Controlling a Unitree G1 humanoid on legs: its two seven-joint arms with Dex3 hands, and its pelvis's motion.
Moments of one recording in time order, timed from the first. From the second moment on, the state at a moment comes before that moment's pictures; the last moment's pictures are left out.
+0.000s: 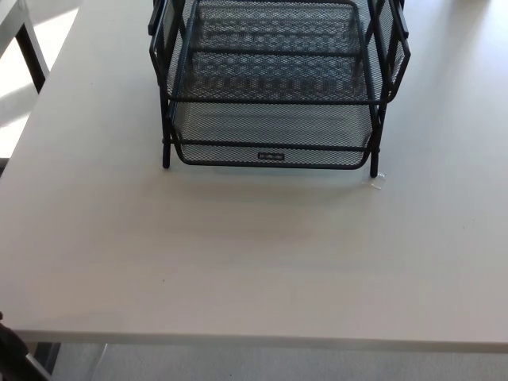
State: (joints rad) left_arm 0.37 0.85 0.25 0.01 0.26 -0.33 -0.33; right_arm 0.04 -0.72 -0.01 0.89 -0.32 -0.23 0.00
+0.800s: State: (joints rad) left_arm 0.38 0.84 0.25 0.01 0.26 -0.33 -0.33; right_arm 0.03 -0.72 0.00 0.88 -0.31 -0.23 0.01
